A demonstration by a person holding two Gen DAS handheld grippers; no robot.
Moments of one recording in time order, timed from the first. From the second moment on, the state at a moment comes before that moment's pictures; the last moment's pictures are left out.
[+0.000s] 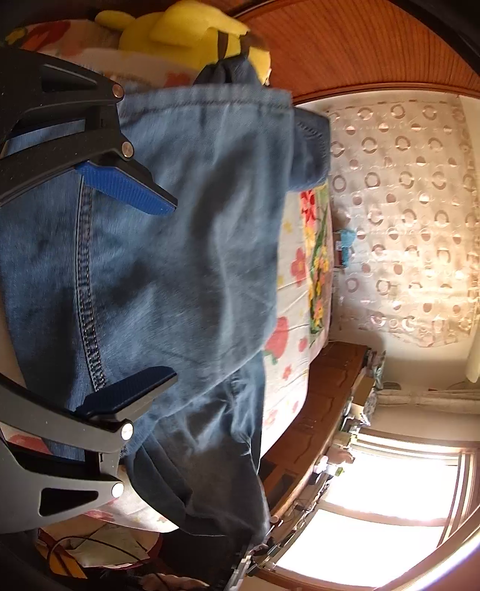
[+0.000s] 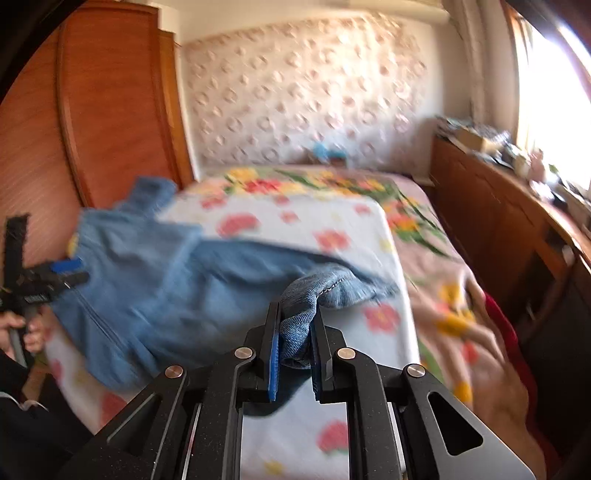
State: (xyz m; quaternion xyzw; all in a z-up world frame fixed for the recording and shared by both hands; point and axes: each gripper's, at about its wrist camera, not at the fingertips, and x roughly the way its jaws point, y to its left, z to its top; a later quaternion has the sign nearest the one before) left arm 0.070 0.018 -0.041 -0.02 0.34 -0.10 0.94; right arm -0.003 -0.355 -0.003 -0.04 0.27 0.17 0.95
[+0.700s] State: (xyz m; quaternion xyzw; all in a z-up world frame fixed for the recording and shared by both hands) left arm 0.028 0.084 0.003 -0.03 0.28 -0.04 0.96; right arm 0.012 -0.182 0.071 -0.11 0.22 0.41 0.88
